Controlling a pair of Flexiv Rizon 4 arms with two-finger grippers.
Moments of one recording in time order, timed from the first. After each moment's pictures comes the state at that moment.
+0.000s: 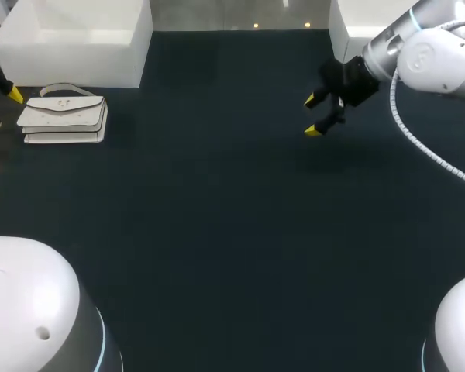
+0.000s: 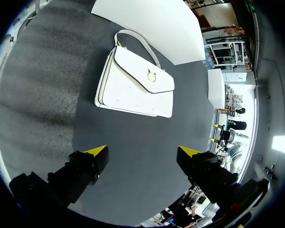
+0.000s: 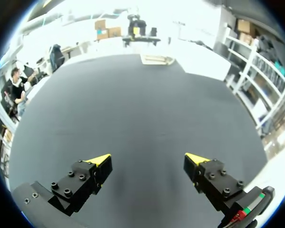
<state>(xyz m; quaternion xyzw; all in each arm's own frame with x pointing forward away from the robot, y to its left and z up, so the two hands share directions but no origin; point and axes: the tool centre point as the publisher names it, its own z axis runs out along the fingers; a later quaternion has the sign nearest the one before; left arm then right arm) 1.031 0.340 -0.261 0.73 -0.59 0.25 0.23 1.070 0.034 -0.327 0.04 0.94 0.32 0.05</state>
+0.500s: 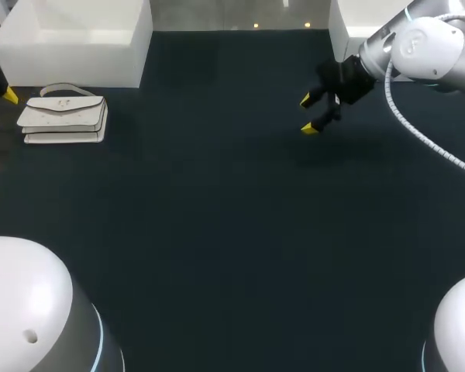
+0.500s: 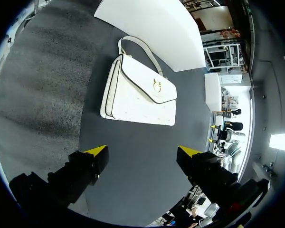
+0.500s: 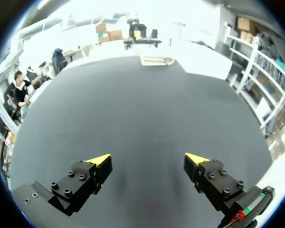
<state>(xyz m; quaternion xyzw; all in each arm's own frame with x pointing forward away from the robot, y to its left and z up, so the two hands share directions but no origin) 1.047 0.359 -0.275 0.72 -0.59 0.28 0.23 1.085 0.040 -0.335 0.04 0.94 0.33 0.03</state>
